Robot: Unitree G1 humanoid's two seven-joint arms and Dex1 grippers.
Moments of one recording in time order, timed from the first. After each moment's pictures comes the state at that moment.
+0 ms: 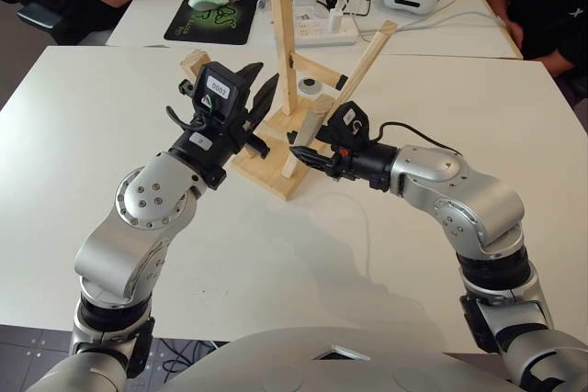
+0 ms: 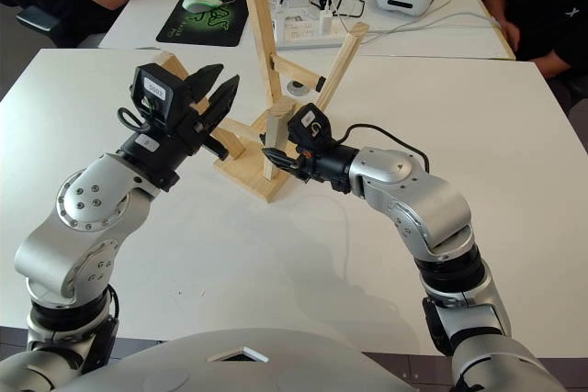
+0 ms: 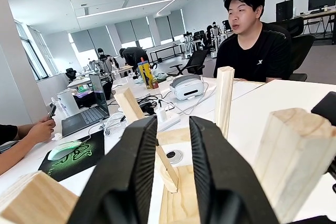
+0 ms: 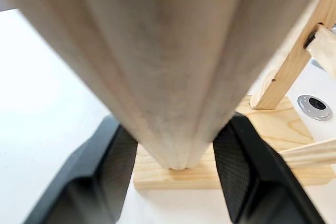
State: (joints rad) left arm -0.25 0.41 -0.14 -0.85 -0.34 0.80 -0.09; right arm -0.39 -0.45 0.24 -0.53 0.50 1.01 0.42
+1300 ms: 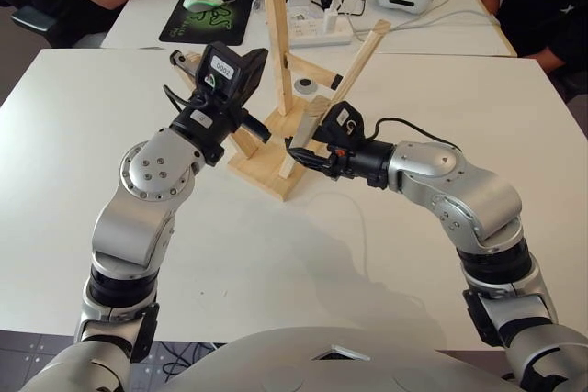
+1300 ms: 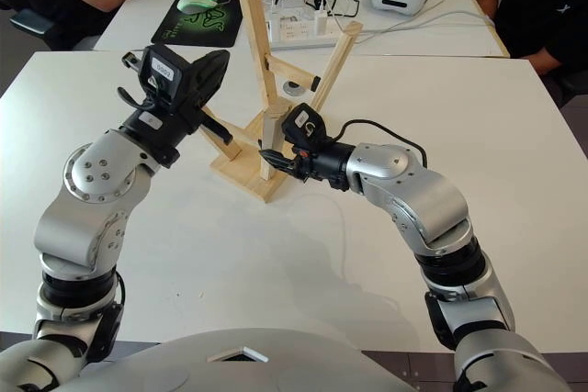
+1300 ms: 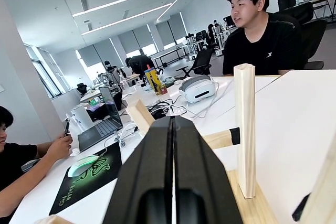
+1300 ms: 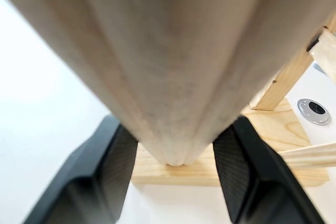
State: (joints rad) left arm -0.33 0.40 -0.12 -0.68 -0.15 0.67 -0.22; right arm -0.42 -0.49 0.29 -0.50 0.48 0.99 0.48
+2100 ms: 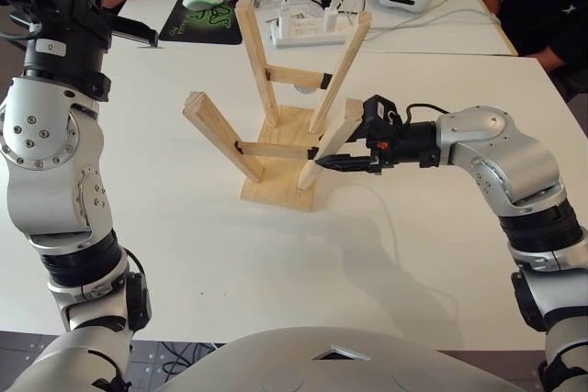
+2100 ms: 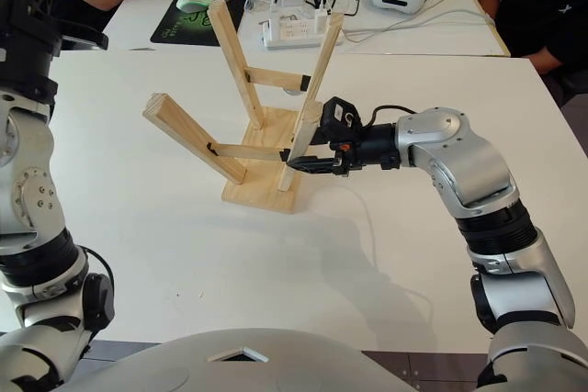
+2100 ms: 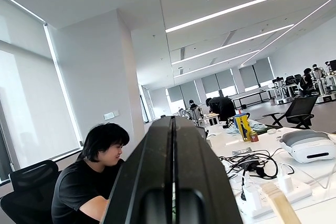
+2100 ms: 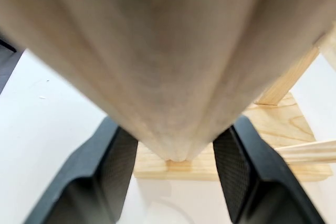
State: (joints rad) left arm -0.43 0.41 0.25 -0.55 -0.18 0.48 -0.17; right arm -0.54 -0.73 0.29 -0.18 0.48 0.61 1.10
